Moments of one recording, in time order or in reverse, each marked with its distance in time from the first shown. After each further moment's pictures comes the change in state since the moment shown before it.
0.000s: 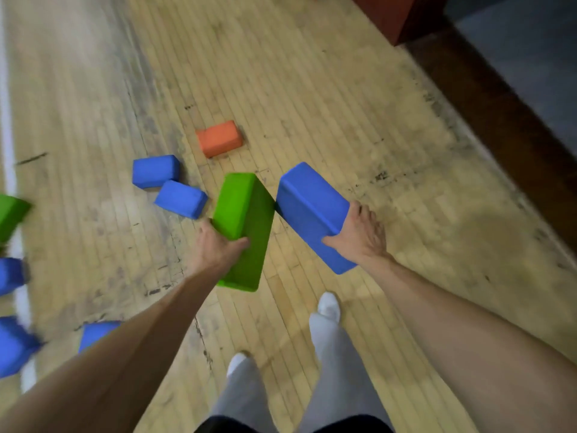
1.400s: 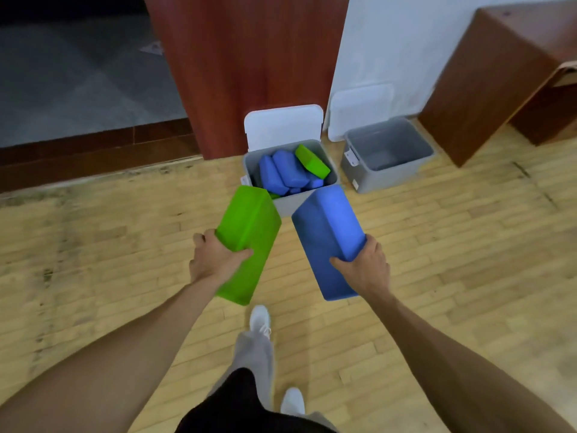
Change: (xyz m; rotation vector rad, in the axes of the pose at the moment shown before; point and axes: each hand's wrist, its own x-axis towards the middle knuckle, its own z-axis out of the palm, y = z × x) left_hand -0.716 0.034 0.293 0.650 -0.686 1.201; right_hand -0.780 0.445 0.068 0.647 0.715 1.456
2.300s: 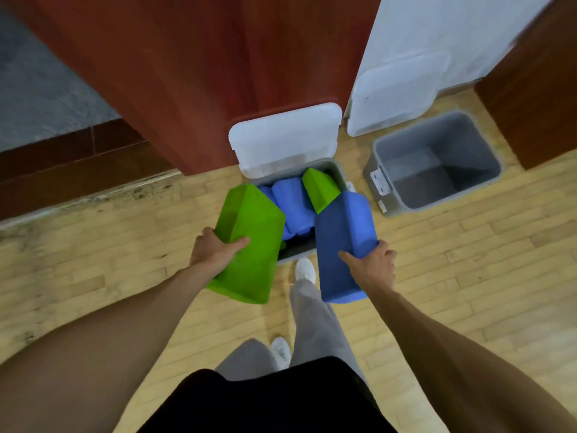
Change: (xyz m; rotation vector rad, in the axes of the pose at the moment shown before) left_hand 0.499 0.246 0.057 0.013 -0.289 -0.275; right_hand 0.505 -0.160 0.068 0.075 -0.209 0.395
